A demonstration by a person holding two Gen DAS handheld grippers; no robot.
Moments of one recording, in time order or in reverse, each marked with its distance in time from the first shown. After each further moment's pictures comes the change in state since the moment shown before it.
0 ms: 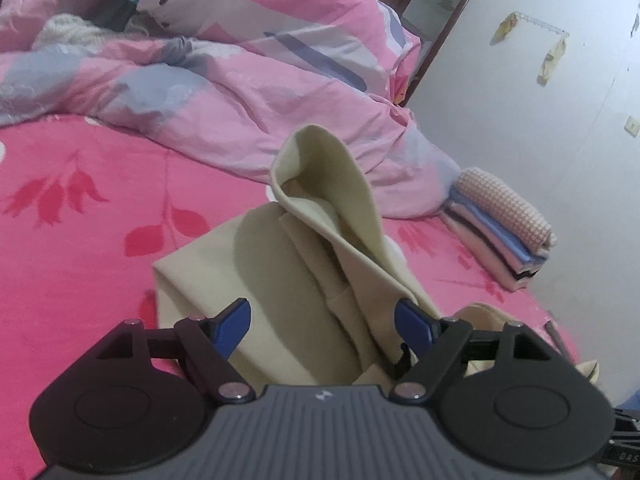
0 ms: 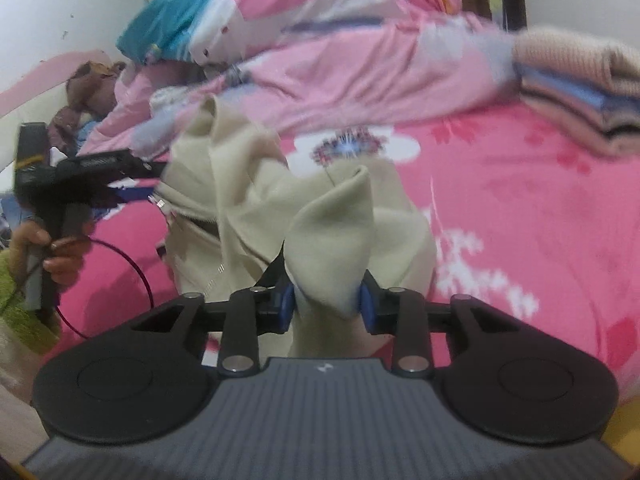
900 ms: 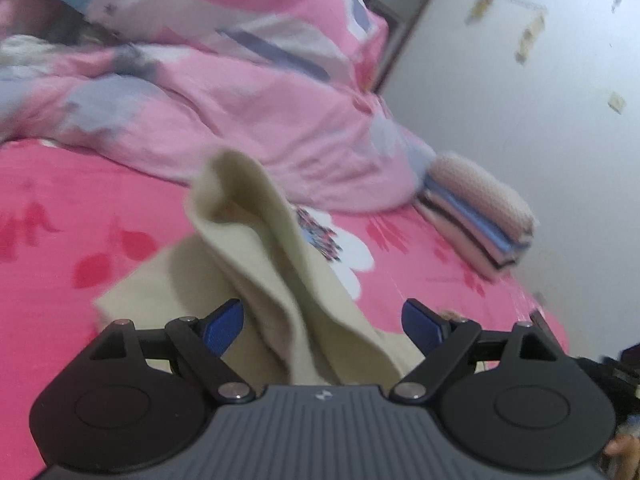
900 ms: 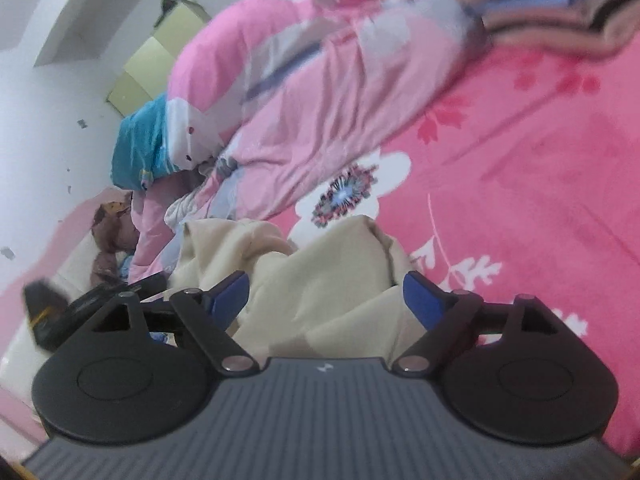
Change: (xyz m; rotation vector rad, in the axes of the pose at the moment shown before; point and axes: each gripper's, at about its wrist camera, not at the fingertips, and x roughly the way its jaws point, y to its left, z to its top) left arm 0.003 -0.043 0.018 0.074 -0.005 0.043; right arm 0.062 -0.108 0.022 0.492 -0.058 0.233
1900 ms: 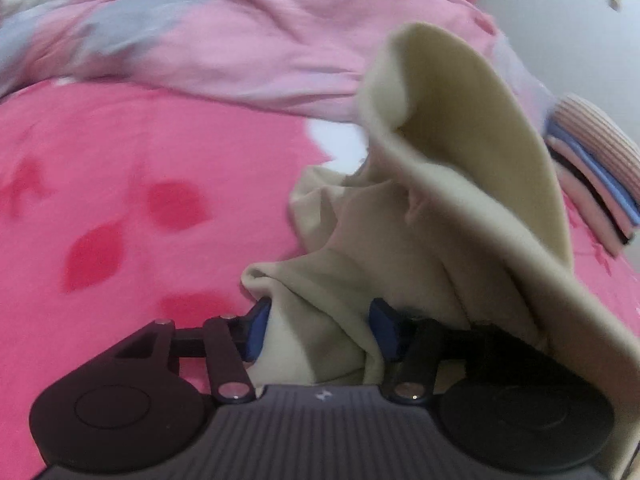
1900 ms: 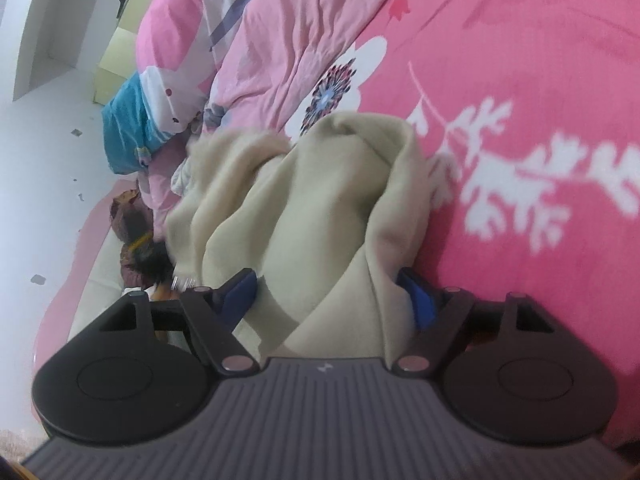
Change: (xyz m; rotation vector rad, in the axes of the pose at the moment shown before) left arm 0.186 0.039 0.026 0.031 0.255 0.156; right arm 0.030 -0.038 -0.053 0.206 0.186 0.086
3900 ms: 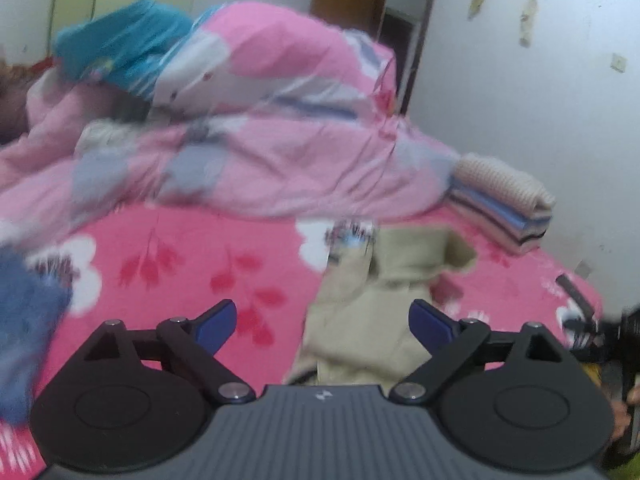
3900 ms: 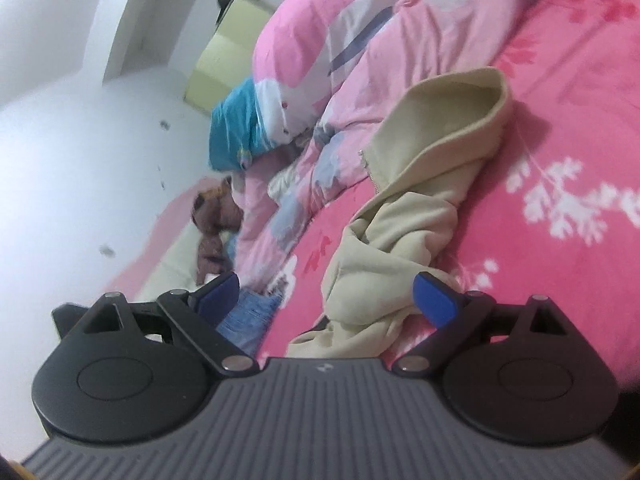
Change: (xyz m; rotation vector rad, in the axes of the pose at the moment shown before) left arm -0.325 -0.007 -0.141 0.101 -0.239 0.026; right arm -0.088 0.071 -0.012 -0.179 -0.083 0.194
